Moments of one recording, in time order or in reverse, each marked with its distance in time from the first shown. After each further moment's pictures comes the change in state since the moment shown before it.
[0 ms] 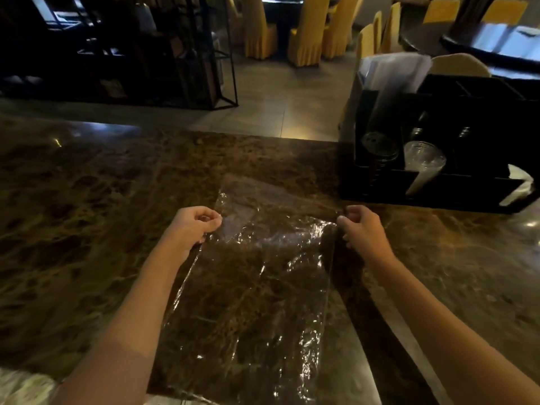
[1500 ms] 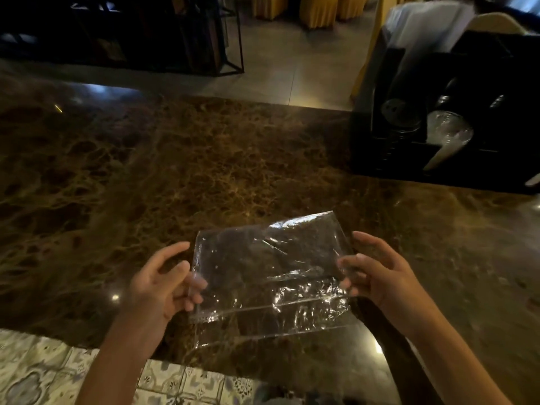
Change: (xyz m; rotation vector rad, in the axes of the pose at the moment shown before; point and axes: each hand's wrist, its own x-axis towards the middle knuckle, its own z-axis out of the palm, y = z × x) left_hand -0.156 -0.063 -0.018 -0.589 -0.022 -0.091; right_hand -0.104 0.043 -0.029 0.728 -0.436 0.192
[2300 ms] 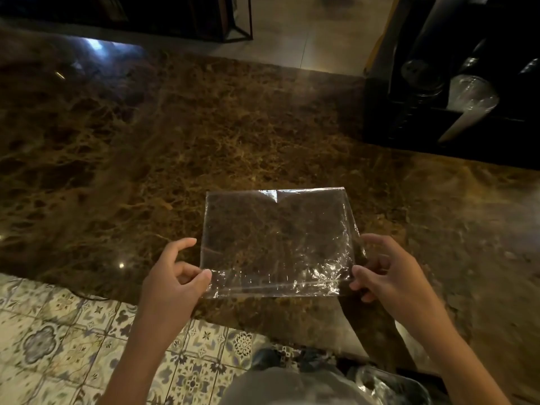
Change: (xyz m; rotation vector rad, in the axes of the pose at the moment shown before) left_hand -0.043 -0.039 0.015 0.774 0.220 0.134; right_hand -0.047 0.011 0.013 -0.774 0.179 -0.032
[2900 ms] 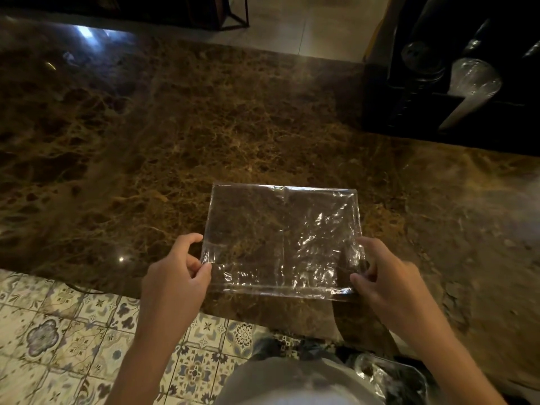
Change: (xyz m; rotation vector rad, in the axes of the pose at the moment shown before) left_hand -0.003 0.010 0.011 0.368 0.075 0.154; right_hand -0.024 -0.011 0.003 -0.471 -0.047 -0.115
